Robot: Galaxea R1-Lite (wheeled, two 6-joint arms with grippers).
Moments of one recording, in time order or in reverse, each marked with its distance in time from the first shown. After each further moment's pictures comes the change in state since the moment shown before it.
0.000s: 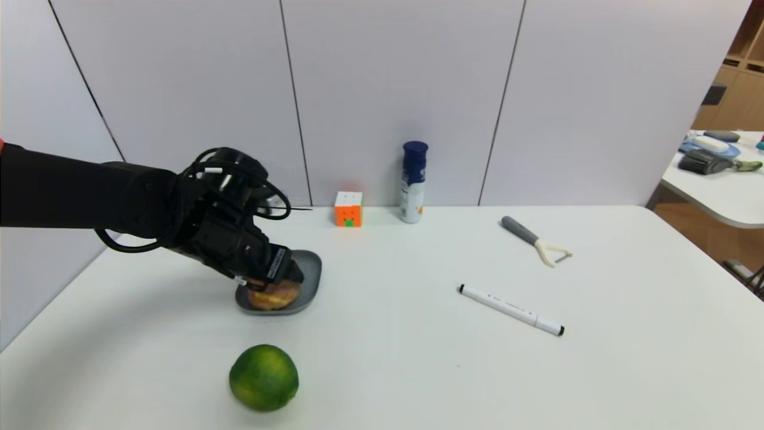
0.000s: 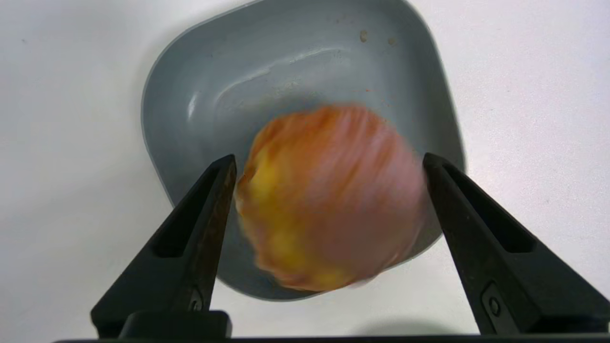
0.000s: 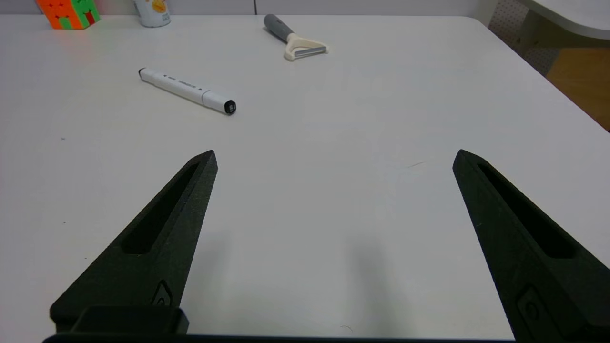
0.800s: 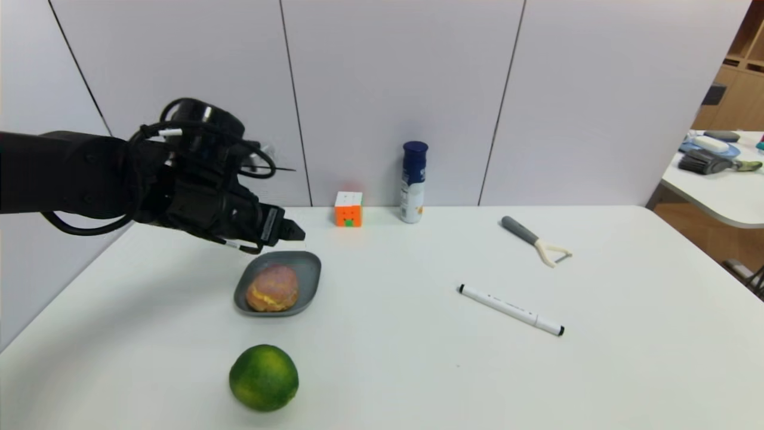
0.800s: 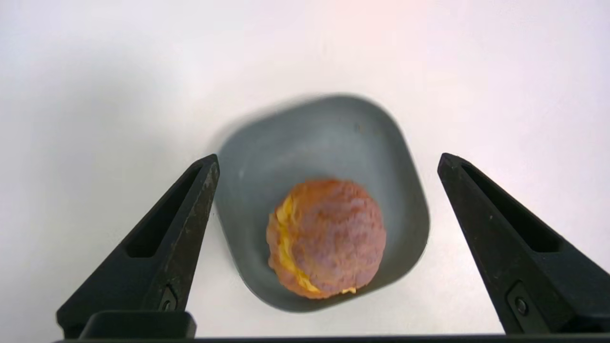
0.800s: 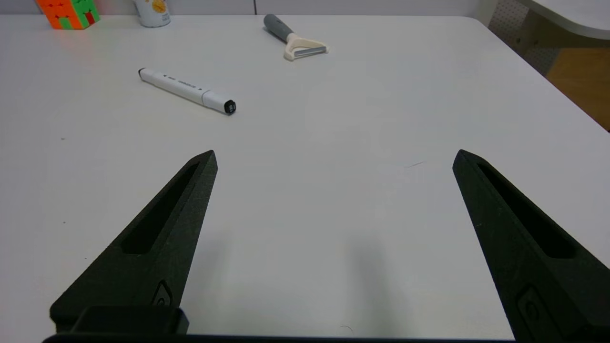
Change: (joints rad) left arm -0.001 -0.097 -0.050 -0.083 0.041 0.001; right arm 0.000 0.000 0.000 0.000 0.000 0.000
